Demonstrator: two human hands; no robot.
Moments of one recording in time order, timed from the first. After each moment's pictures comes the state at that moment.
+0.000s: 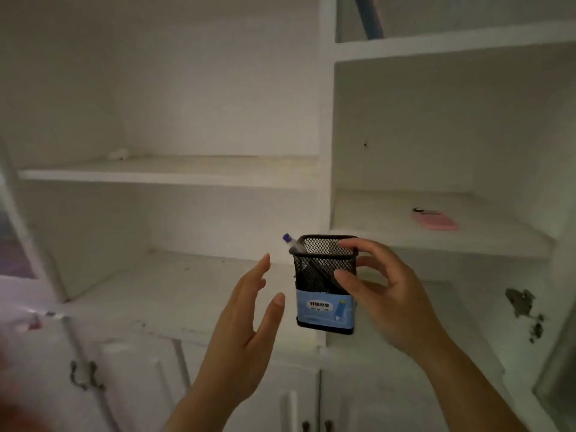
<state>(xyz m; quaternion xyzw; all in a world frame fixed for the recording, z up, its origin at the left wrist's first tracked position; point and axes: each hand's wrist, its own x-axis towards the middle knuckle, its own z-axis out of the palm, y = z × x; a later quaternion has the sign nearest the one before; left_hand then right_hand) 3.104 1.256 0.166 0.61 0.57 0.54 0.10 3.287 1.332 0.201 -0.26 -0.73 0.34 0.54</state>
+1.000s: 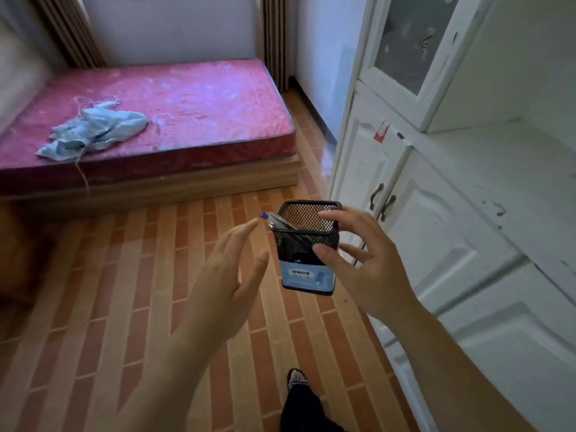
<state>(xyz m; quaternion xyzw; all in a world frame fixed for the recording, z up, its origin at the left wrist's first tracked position) 2.820 0.913 0.017 0.20 0.90 0.39 -0.07 2.846 1.111 0.036 0.06 -0.80 0.58 0.14</state>
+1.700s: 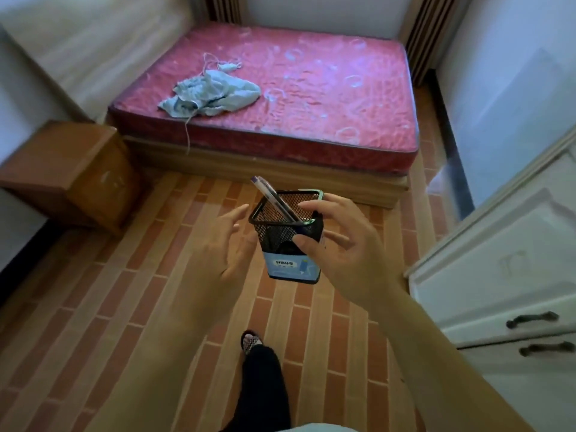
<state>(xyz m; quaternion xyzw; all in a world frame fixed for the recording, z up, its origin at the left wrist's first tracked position) 2.578 0.789 -0.006 -0.05 0.90 0.42 -0.13 2.520 0.974 0.007 0.25 -0.78 0.58 0.00</state>
